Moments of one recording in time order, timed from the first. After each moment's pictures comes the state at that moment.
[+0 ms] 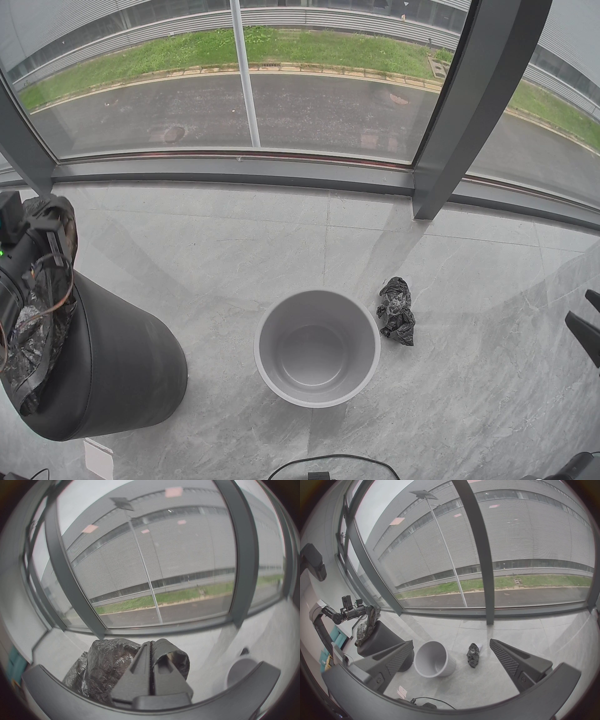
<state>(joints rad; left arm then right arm) -0.27 1.19 -0.58 -0.75 0.41 0.25 0.10 0.65 -0.36 -0.23 0.27 0.13</state>
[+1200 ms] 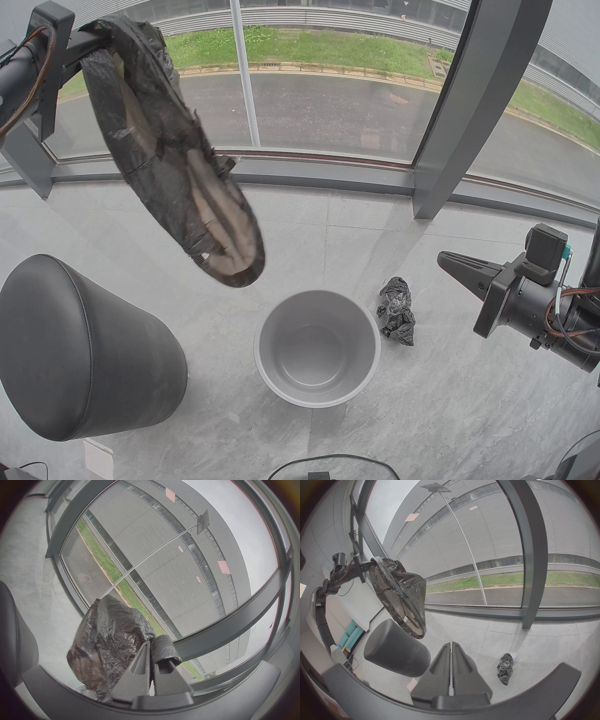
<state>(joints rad) -0.67 1.27 -1.33 -0.18 0.31 -0.75 0.67 1.35 -0.53 -0.76 -0.07 0.14</state>
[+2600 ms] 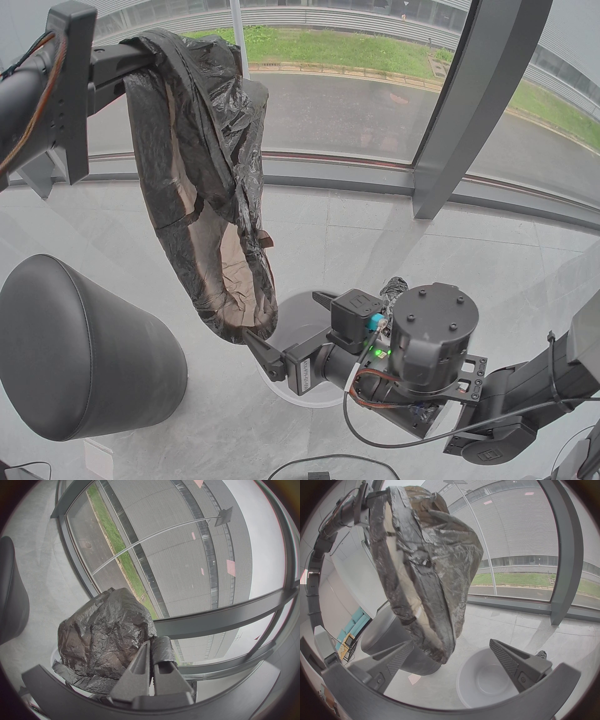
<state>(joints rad) -0.86 1.28 -1.30 -0.09 0.28 -0.98 1.00 1.91 -0.76 -1.03 -0.29 0.09</state>
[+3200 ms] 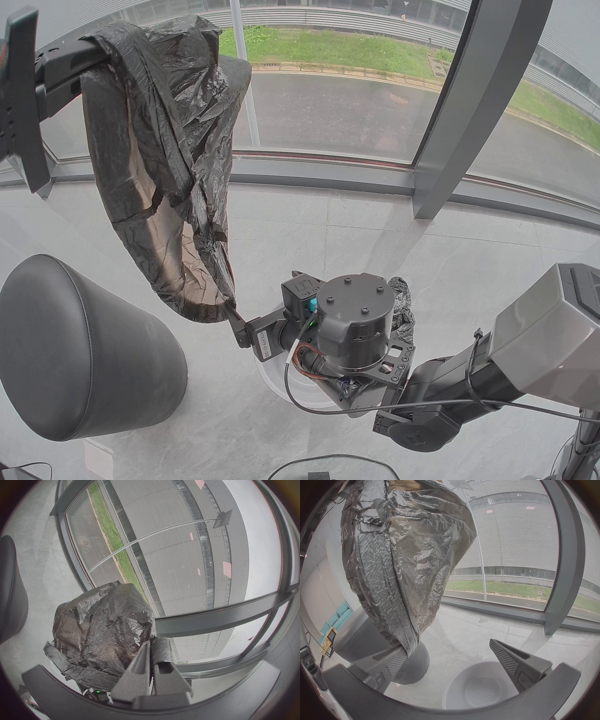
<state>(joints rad) -0.89 1.19 -1.27 -0.07 0.28 -0.99 0.98 2.13 -1.02 -1.03 -0.40 -0.01</state>
